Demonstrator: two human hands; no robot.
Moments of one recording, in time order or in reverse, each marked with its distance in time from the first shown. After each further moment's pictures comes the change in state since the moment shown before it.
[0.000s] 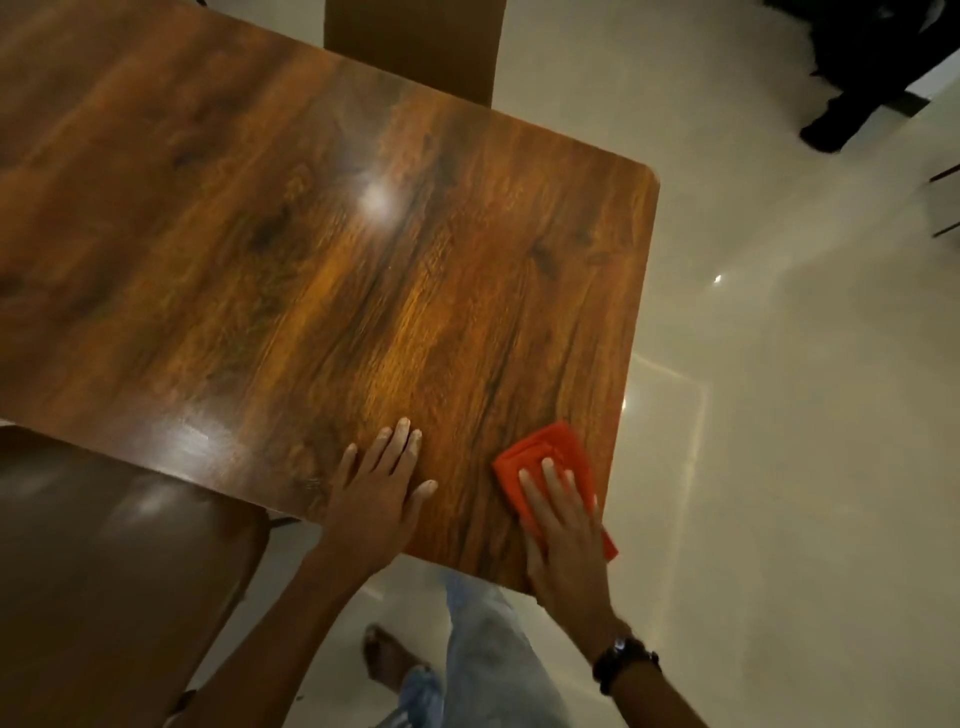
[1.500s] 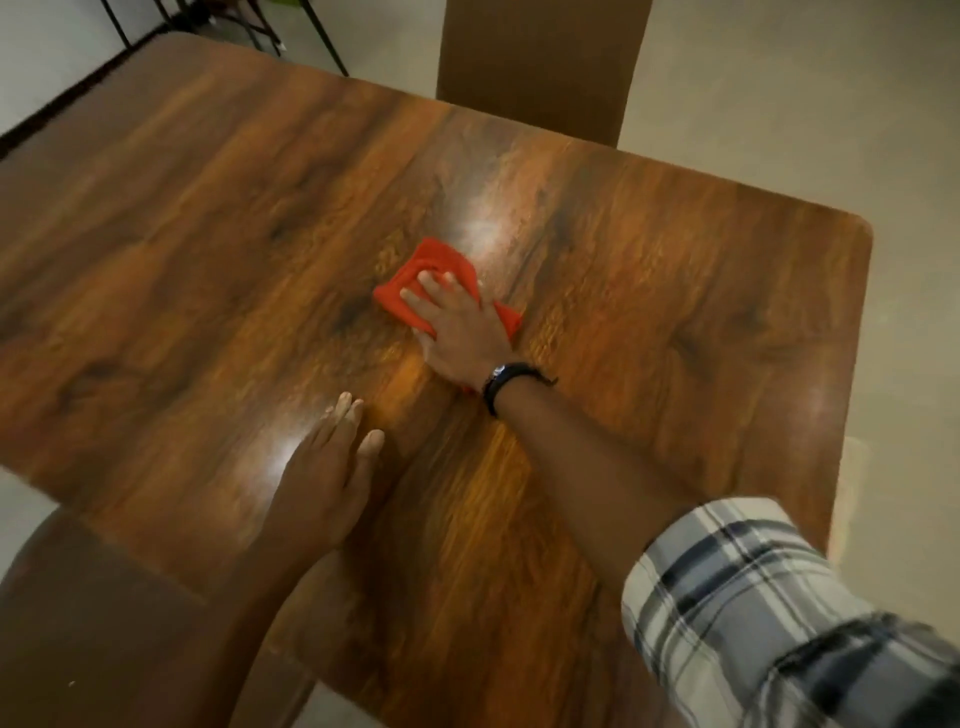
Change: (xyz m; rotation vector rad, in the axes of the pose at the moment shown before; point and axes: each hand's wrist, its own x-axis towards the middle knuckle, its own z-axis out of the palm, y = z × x) left_hand 0.110 -0.131 -0.092 -0.238 0.251 -0.226; right_hand 0.412 -0.179 0.073 -0.140 -0.255 -0.454
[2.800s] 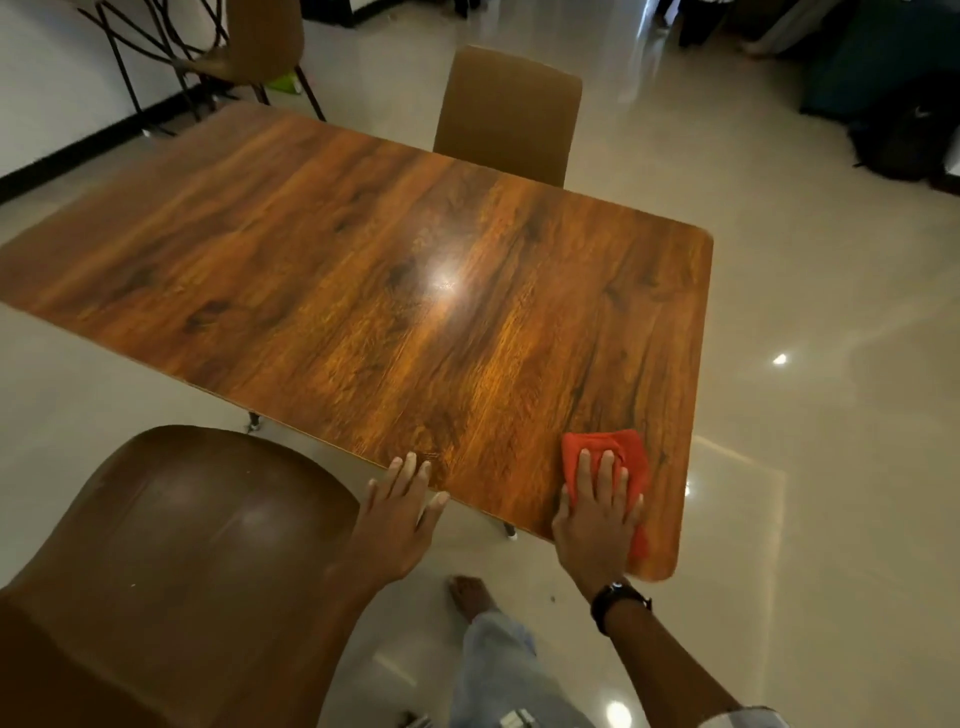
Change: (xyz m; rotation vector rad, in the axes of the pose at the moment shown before) left_hand -0.232 -0.012 0.044 0.080 -0.223 0.080; right_hand -0.403 -0.094 0.070 0.041 0.247 0.716
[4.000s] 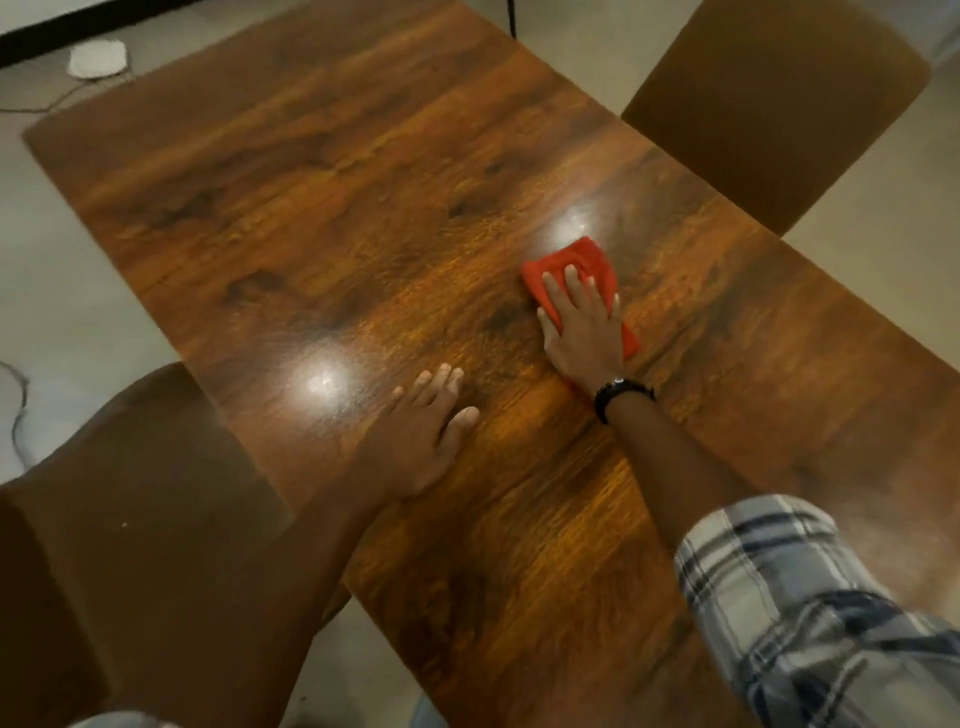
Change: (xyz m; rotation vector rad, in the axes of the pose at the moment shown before) left_hand 0.218 -0.062 -0.122 -0.187 0.142 -0.147; right_hand 0.404 -0.251 0.049 -0.106 -0.258 -0.692
